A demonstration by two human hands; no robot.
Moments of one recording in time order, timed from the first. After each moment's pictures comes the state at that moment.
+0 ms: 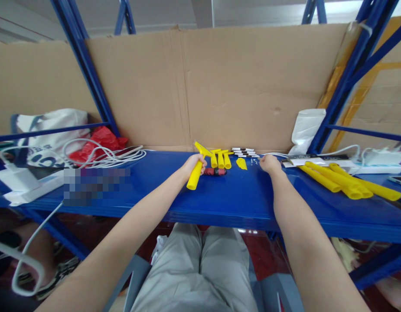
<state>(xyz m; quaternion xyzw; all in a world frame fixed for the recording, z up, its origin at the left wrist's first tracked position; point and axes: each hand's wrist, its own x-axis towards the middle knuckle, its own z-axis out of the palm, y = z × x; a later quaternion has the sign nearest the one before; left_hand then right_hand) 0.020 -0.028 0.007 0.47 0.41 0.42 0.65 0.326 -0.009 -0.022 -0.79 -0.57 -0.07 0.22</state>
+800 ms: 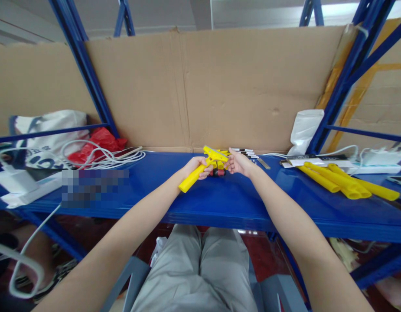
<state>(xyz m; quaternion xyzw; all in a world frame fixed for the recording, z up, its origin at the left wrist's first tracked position) 0.015 -0.014 0.002 0.59 0.21 0.22 0.75 0.208 -0.044 0.014 -0.49 -0.51 0.56 0.43</state>
